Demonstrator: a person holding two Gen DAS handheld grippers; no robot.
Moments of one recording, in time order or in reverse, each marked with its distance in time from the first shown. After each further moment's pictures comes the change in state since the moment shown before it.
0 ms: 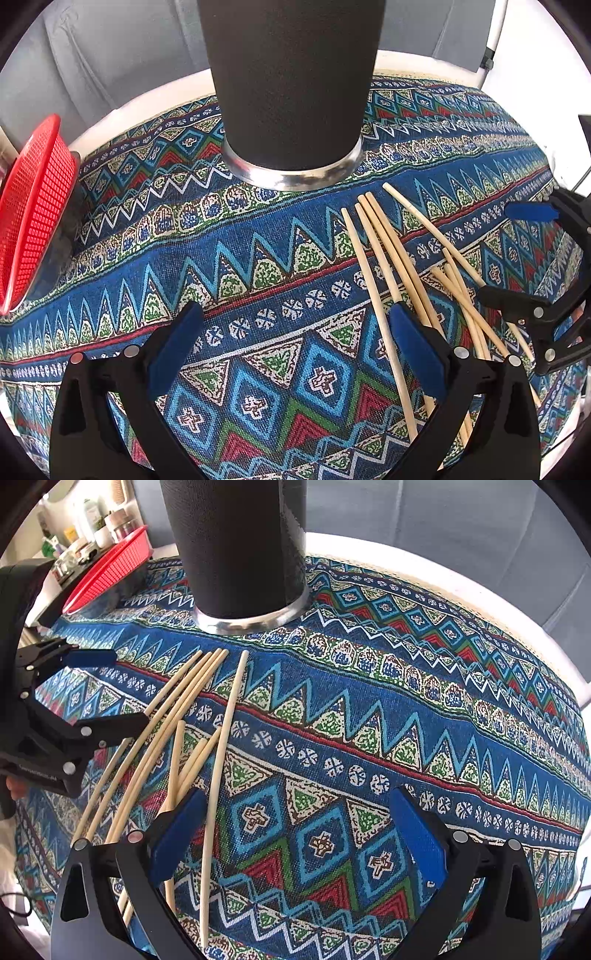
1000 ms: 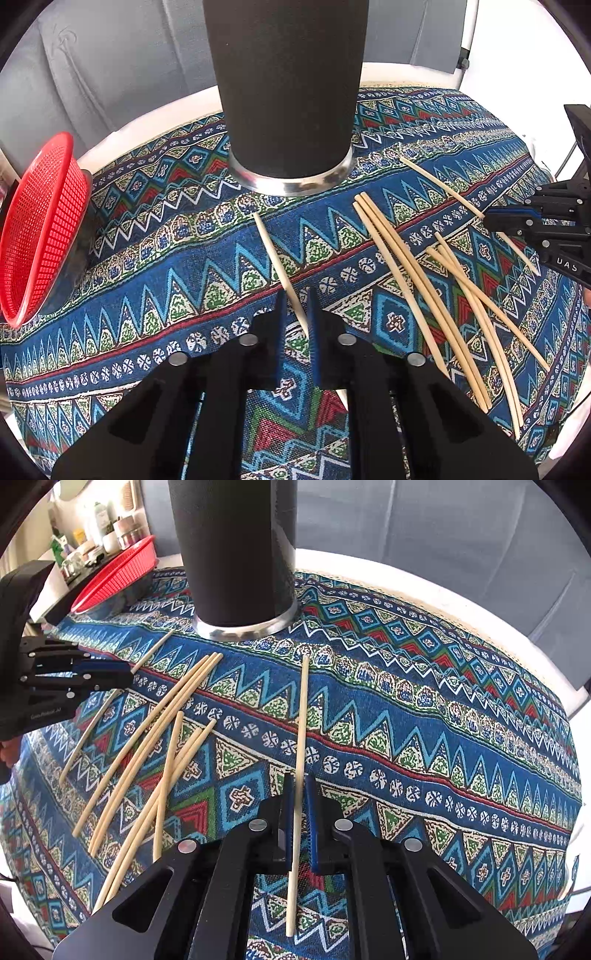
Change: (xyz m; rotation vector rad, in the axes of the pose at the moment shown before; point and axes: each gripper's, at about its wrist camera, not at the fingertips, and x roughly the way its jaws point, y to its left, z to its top) left arm -0.021 0.019 -0.015 0.062 -0.063 -0.032; right arm -0.025 -0.011 -0.016 -0.015 -0.069 -0.018
